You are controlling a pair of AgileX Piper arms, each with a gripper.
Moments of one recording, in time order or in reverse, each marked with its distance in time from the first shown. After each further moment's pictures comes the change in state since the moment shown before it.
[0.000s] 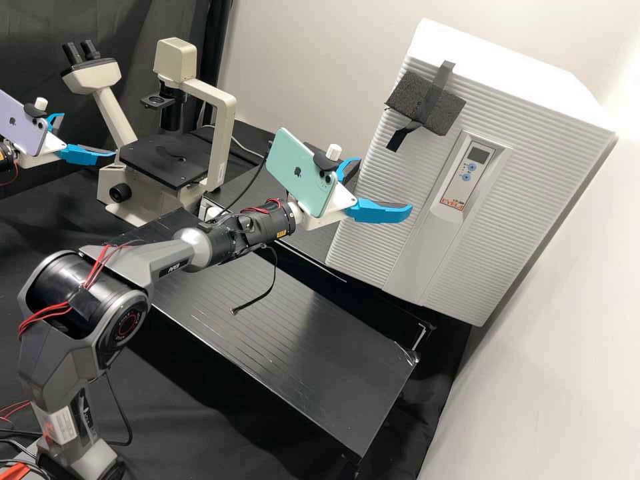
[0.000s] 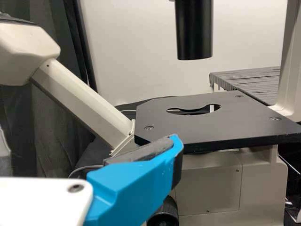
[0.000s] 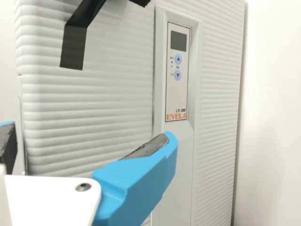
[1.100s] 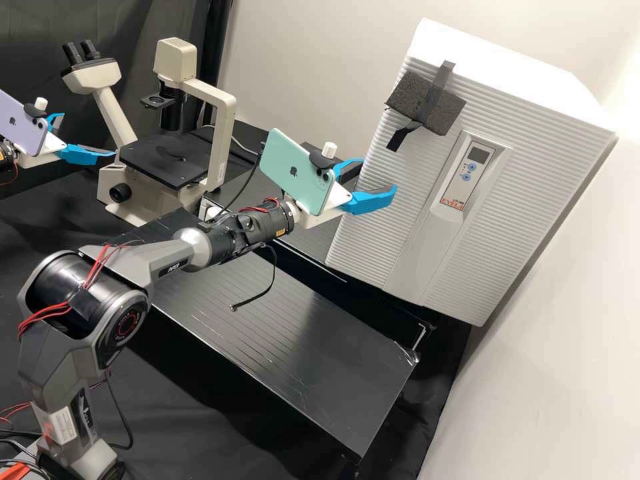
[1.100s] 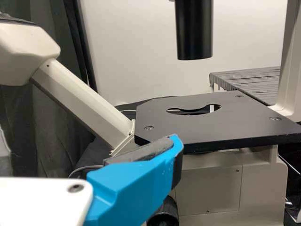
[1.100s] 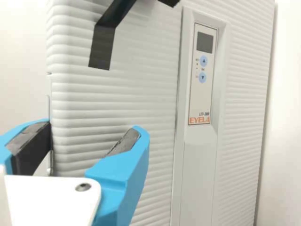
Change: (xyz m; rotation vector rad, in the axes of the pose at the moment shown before) left arm 0.000 0.000 0.000 0.000 0.000 0.000; right arm 0.000 -0.005 -0.001 -0.003 0.013 -0.057
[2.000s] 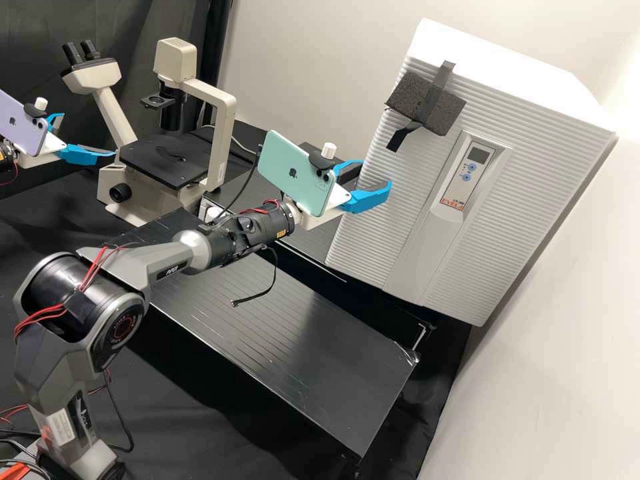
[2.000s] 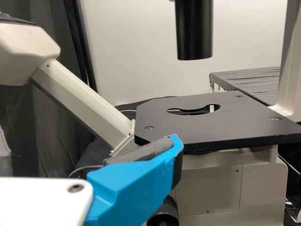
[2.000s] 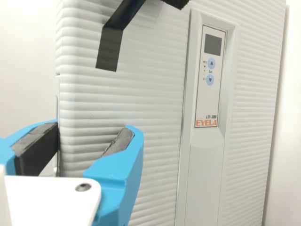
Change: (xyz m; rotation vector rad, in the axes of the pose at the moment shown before) left arm 0.000 0.000 0.000 0.000 0.000 0.000; right arm -0.002 0.004 0.006 -0.005 0.013 -0.016
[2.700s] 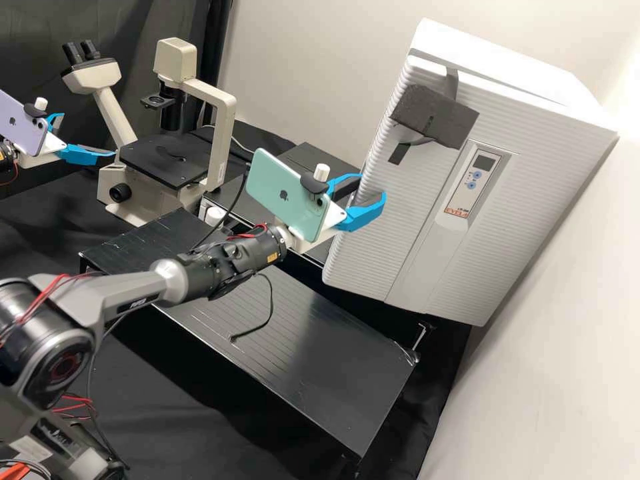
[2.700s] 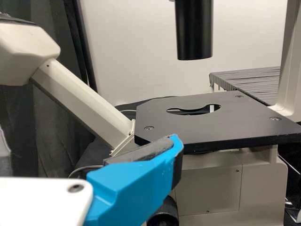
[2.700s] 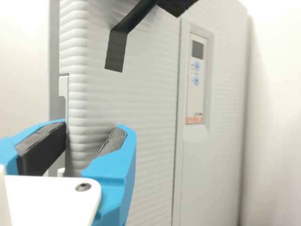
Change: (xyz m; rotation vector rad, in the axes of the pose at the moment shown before) left arm 0.000 0.000 0.000 0.000 0.000 0.000; right arm -0.057 0.039 0.025 0.046 0.032 0.039
